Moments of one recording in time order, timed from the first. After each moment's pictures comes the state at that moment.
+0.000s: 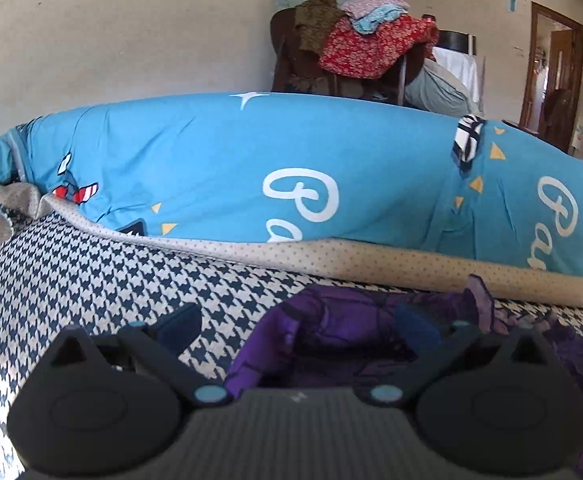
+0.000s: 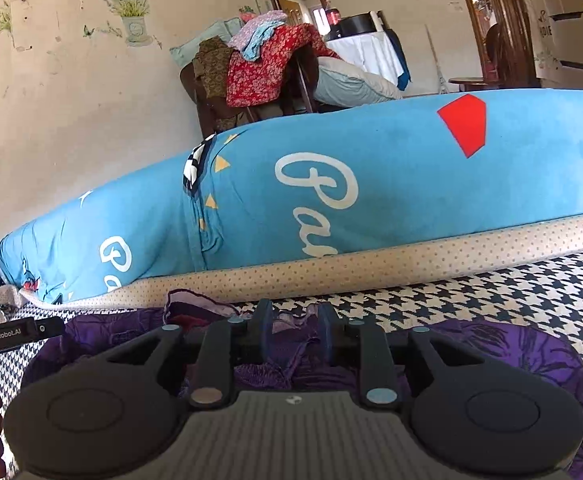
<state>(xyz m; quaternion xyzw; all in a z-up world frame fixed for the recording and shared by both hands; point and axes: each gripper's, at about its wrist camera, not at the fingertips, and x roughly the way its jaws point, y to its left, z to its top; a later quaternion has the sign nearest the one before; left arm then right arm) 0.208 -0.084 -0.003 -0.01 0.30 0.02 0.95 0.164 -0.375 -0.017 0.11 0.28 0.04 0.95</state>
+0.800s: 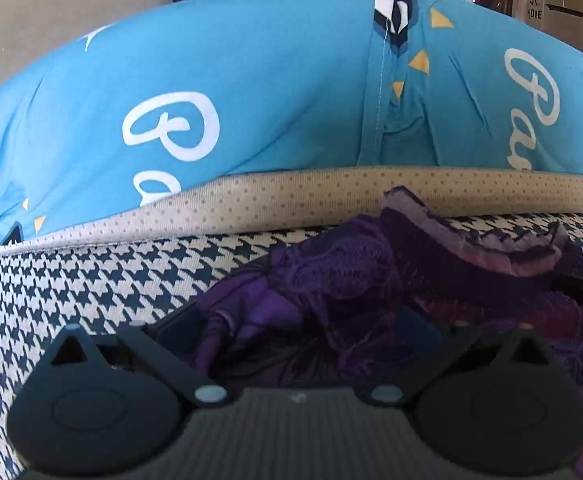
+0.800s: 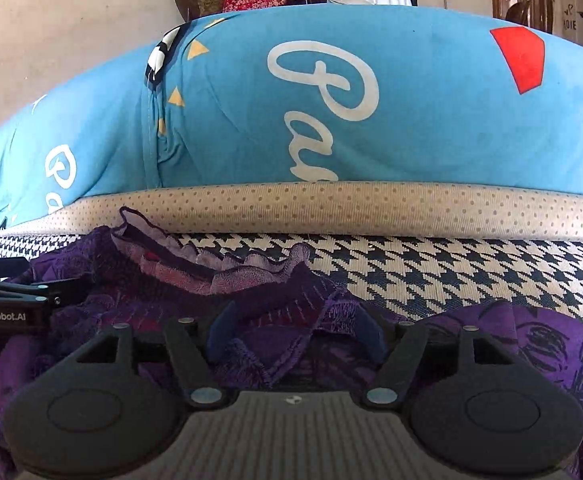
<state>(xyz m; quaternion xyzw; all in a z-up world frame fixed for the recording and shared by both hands) 0.282 -0.128 -0.069 0.06 0.40 -0.08 0.91 0.220 -0.358 -0.077 0.04 0.36 0.03 0.93</state>
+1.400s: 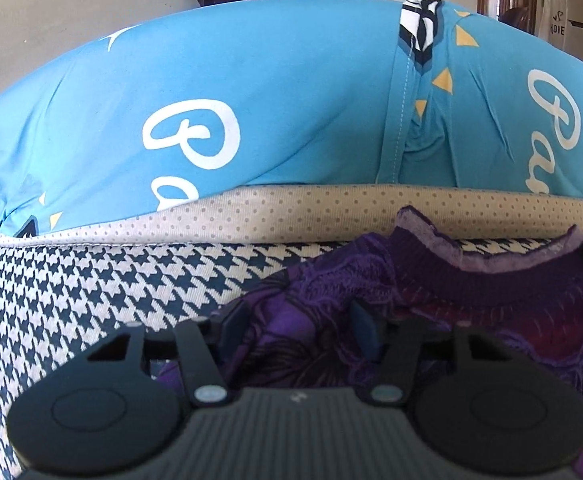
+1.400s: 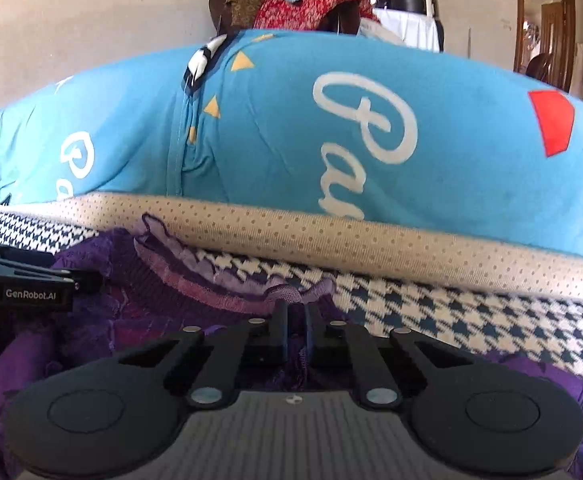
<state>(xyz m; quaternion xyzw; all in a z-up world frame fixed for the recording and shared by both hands) 0.283 -0.128 -0.059 0.04 0.38 -0.05 0.92 0.224 -0.339 -0.058 -0.02 0.31 0.03 0.95</state>
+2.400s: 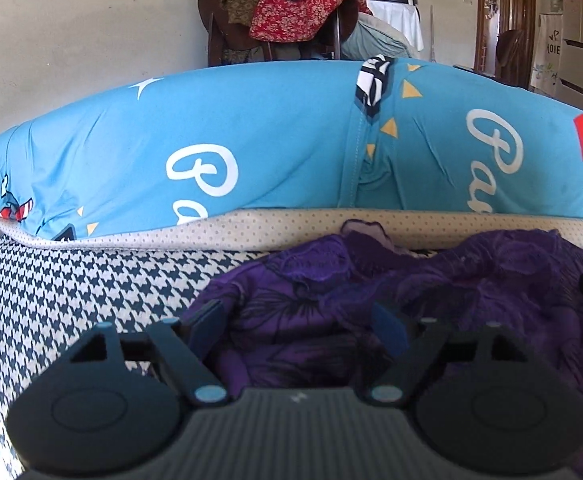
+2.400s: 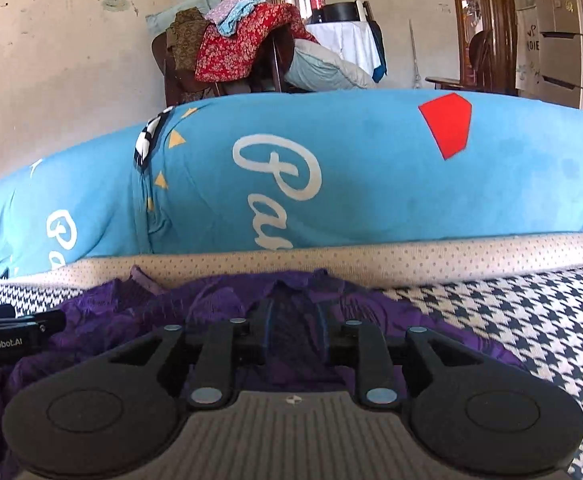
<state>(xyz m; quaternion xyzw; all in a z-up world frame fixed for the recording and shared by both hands) 0.214 -0.148 -0.011 0.04 0.36 -0.05 0.93 0.177 -0.380 -0.011 0.06 0.32 -0.02 0.95</state>
